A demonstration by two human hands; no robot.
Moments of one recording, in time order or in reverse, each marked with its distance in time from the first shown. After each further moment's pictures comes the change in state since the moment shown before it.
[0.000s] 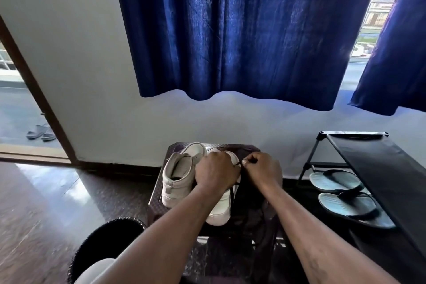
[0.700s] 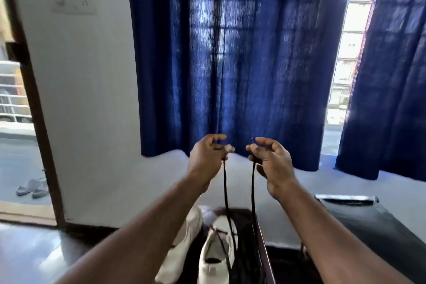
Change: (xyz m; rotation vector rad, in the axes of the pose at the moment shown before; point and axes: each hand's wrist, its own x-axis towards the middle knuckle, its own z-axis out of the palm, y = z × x) left_hand 0.061 0.019 -0.162 -1.244 0.128 0.079; right_hand 0.019 -0.130 -0.151 1.084 -0.030 -0.075
